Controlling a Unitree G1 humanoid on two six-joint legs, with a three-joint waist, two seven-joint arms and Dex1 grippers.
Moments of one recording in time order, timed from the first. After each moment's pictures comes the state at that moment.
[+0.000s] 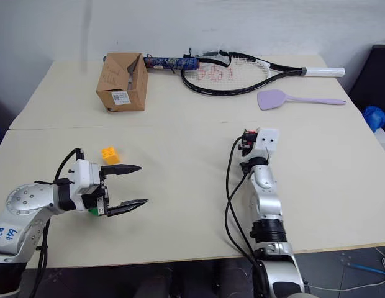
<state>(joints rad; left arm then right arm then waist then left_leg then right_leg) -0.09 0.78 0.15 -0.32 -0.47 0.23 -0.99 -0.52 -0.13 -0.13 0.27 0.21 0.00 0.18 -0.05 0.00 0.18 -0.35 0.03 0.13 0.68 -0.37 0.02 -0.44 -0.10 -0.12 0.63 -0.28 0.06</state>
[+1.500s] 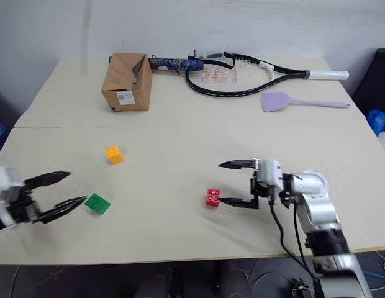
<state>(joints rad) 0.26 0.82 0.70 -0.05 -0.56 0.27 -1.04 -0.28 -0.57 -0.05 0.10 0.49 -0.18 1.38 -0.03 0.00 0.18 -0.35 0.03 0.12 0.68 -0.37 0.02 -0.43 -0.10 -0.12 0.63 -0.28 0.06</state>
